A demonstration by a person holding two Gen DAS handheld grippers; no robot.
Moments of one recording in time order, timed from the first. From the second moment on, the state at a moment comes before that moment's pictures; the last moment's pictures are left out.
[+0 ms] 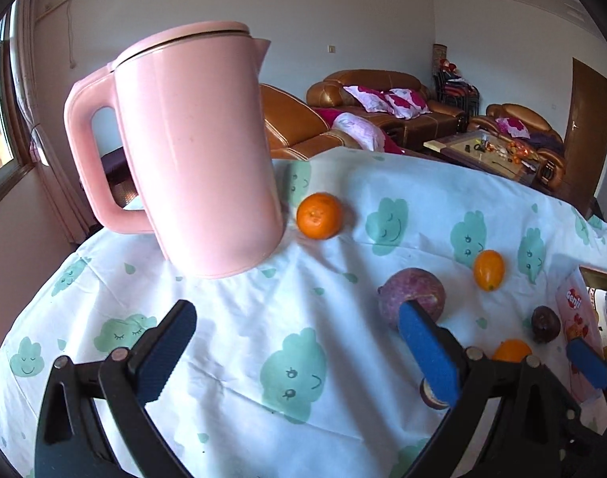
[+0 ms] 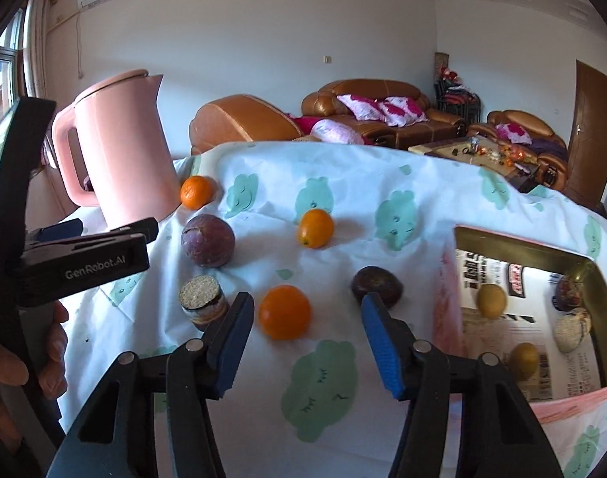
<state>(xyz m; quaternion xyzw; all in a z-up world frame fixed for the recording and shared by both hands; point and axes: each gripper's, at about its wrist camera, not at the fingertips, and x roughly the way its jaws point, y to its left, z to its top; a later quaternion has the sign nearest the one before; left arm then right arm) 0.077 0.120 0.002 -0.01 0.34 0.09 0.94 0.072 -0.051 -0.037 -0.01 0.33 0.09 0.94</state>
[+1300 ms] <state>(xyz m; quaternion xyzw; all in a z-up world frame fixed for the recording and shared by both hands) 0.081 0.057 -0.045 0.03 0.43 -0.08 0.90 0.037 -0.095 -0.029 0.06 0.31 0.06 0.95</state>
